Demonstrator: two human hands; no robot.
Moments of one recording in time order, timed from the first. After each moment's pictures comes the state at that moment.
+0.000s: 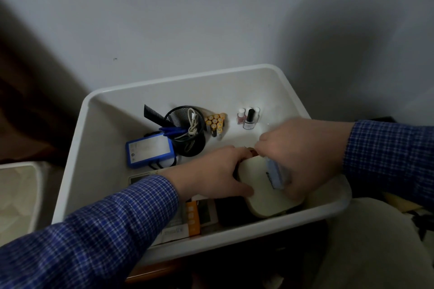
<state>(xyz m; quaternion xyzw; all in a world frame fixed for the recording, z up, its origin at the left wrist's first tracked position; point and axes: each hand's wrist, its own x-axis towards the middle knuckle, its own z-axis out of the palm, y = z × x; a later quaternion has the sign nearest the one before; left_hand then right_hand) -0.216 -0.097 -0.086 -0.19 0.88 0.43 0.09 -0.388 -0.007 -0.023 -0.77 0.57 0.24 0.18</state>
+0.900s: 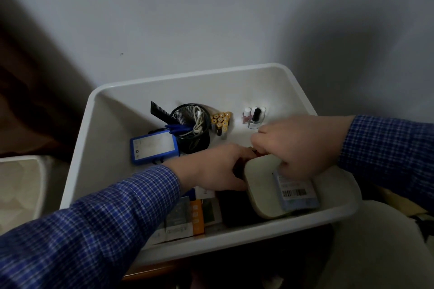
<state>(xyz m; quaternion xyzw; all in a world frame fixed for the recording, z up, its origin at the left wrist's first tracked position) -0.214 -0.109 -0.080 -0.15 0.89 0.42 0.13 -0.375 -0.026 -0.020 -0.75 0.57 0.27 0.20</state>
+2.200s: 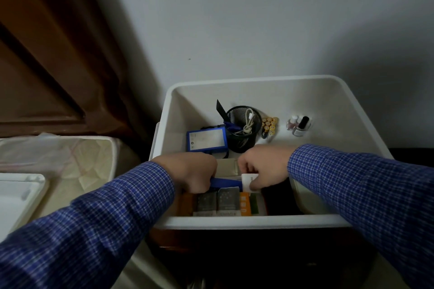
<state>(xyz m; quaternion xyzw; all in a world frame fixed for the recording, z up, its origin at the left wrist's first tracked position) -0.097 -0.142 -0.063 -0.31 0.85 0.22 0.36 -0.280 -0.082 -0.090 -0.73 0.58 0.13 0.34</state>
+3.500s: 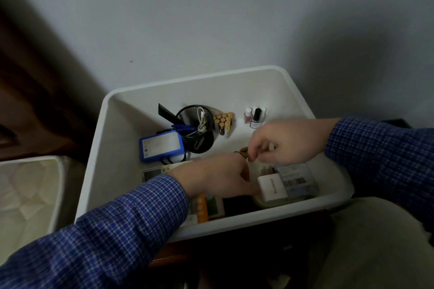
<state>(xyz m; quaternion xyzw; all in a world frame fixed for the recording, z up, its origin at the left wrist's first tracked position) -0.210 -0.082 -0.068 -0.21 0.88 0.38 0.20 -0.386 -0.024 -0.038 -0.70 0.60 0.03 0.38</state>
